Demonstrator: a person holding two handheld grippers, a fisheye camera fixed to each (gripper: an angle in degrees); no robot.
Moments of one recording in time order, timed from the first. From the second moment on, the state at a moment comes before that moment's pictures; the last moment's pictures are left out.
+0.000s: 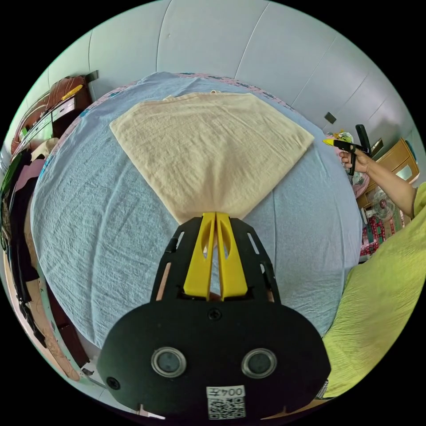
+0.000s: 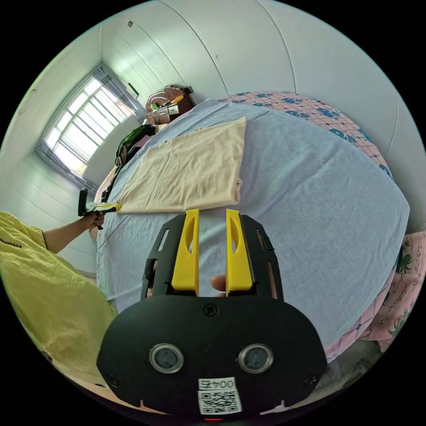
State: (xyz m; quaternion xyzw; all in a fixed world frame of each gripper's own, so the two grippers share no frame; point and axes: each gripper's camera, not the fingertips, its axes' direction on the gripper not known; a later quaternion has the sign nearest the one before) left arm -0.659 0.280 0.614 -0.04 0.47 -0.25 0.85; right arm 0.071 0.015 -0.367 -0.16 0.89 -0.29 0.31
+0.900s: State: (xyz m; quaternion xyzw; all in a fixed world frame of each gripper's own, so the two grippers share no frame) left arm -0.659 0.217 0.620 -0.11 0.44 -0.20 0.87; right arm 0.054 -0.051 -0.414 -0.48 0.83 -0.19 0.24
